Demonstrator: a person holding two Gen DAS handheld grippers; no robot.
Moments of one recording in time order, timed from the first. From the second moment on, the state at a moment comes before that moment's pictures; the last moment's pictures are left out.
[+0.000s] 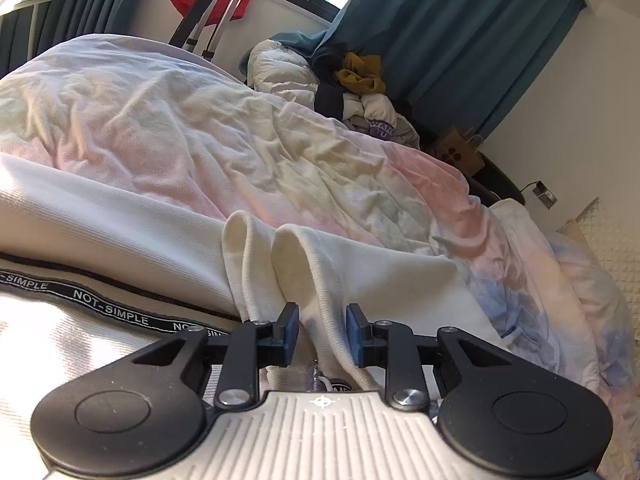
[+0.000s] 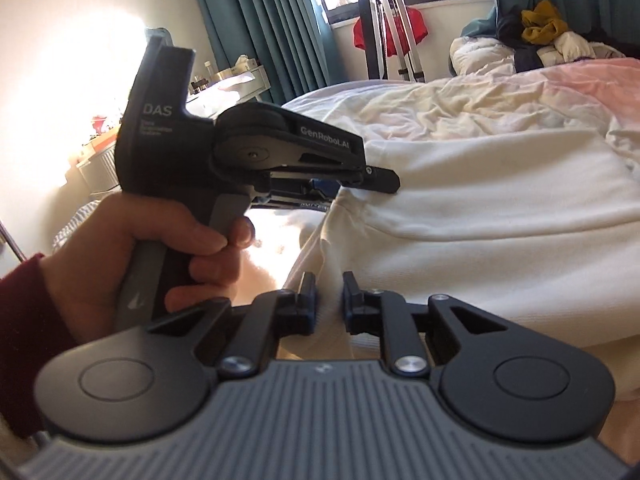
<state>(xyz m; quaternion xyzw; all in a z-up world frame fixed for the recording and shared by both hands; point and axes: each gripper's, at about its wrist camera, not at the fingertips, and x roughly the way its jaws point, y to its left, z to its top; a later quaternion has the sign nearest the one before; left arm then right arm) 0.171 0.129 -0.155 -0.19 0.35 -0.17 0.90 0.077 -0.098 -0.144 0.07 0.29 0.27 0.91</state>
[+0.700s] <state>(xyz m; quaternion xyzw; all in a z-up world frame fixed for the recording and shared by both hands) -0.015 0.270 -0.058 -0.28 0.26 0.04 0.92 0.064 -0.129 -0.106 0.11 0.25 0.30 0.91</state>
